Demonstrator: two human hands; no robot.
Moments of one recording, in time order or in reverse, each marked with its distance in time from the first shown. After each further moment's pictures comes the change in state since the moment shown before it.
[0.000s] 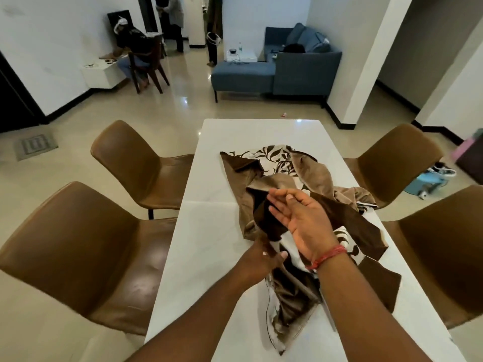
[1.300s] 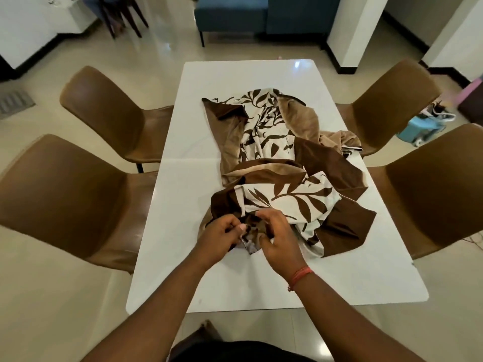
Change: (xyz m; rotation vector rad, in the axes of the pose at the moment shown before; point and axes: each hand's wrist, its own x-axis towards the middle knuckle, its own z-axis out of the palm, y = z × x) left_hand -0.057 -0.059 0.017 0.178 0.160 -0.004; right_hand -0.096 0.135 -0.099 -0.953 -0.076 -0.342
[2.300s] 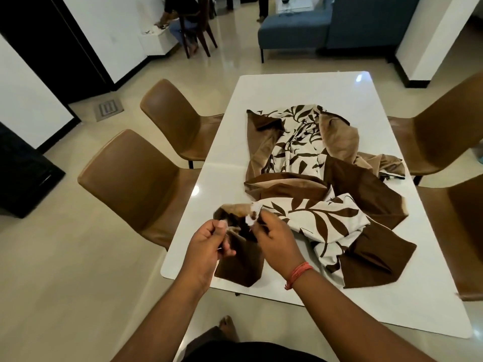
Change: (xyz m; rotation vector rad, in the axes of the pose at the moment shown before) left_hand -0.130 0.047 0.005 -0.559 0.457 -0.148; right_hand -0.021 -0.066 -0.009 0.171 -0.249 -0.037
